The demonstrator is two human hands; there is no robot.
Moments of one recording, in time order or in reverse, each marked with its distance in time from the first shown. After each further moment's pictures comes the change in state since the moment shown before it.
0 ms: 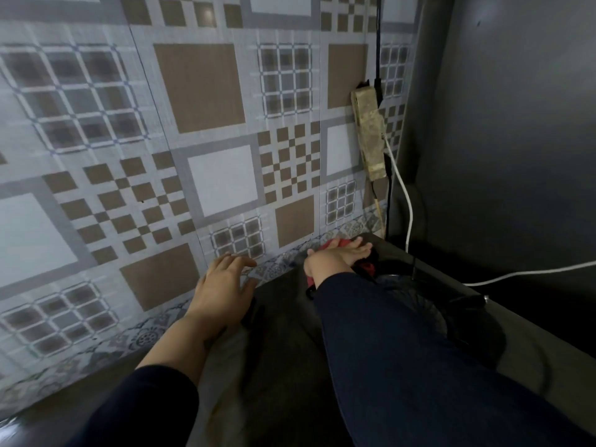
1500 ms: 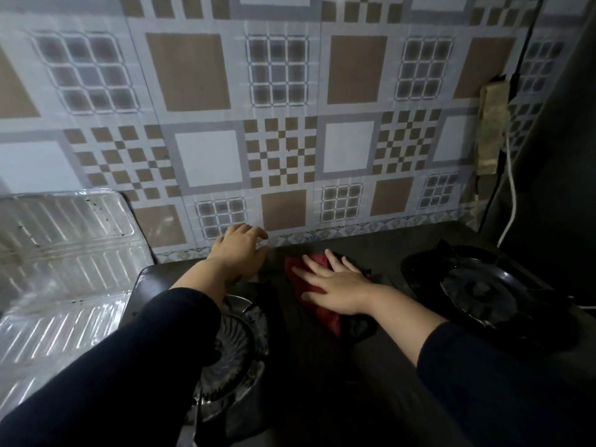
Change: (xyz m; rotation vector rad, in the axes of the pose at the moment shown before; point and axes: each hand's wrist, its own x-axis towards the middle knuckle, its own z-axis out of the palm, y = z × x) left_hand -0.141 -0.067 -0.077 0.171 -0.012 -0.336; right_hand -0.186 0.027 0.067 -0.202 -0.053 -1.337
